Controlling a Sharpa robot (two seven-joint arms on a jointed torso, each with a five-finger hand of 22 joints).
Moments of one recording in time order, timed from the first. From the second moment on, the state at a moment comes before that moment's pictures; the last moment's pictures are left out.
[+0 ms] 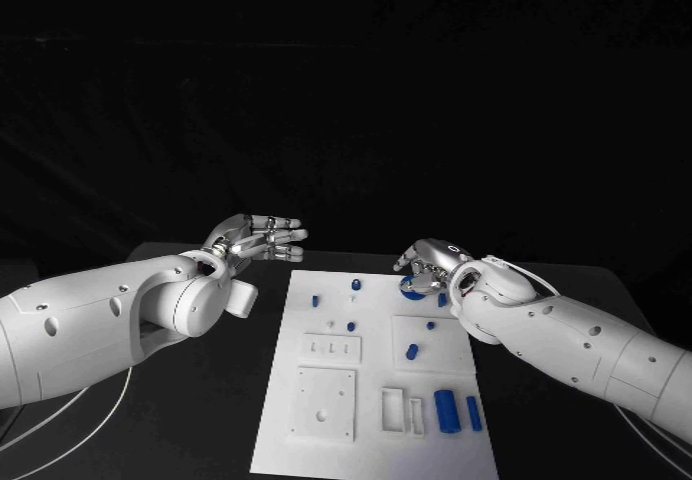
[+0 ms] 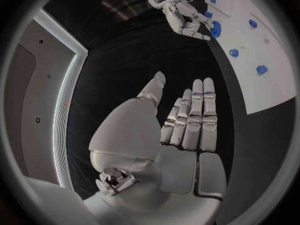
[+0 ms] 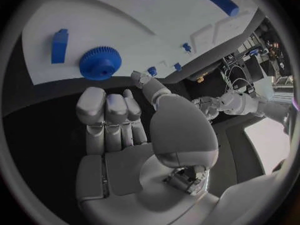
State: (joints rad) left arm 1.42 -0.80 -0.18 1.42 -0.09 -0.33 0.28; left_hand 1.36 -0.02 0.05 -0.08 0.10 0.79 0.18 0.06 0.06 1.02 0.16 0.06 0.06 1.20 0.11 0.08 0.07 0.09 1.04 0.10 0.24 0.08; right arm 1.04 -0.61 0.26 1.17 -1.66 -0.28 -0.13; right_hand 1.25 -0.12 0.35 -0.26 0.39 1.08 0.10 0.06 0.06 1.27 0.00 1.14 1.19 1.45 -0.07 1.04 1.02 0.08 1.47 -0.09 0.93 1.31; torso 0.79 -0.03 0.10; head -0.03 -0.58
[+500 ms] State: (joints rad) left arm 1.42 -0.80 -0.18 1.42 -0.09 -0.33 0.28; left_hand 1.37 -0.02 0.05 -0.08 0.10 0.79 0.18 0.06 0.06 1.02 0.16 0.06 0.06 1.20 0.11 0.08 0.07 0.08 1.04 0.10 0.24 0.08; right arm 1.04 -0.62 0.26 1.16 -1.71 -0.29 -0.16; right_hand 1.27 -0.14 0.24 -0.20 0.36 1.03 0.11 0.06 0.06 1.26 0.00 1.12 1.17 1.45 -0.07 1.03 1.02 0.08 1.47 -0.09 0.92 1.31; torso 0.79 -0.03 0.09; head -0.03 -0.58
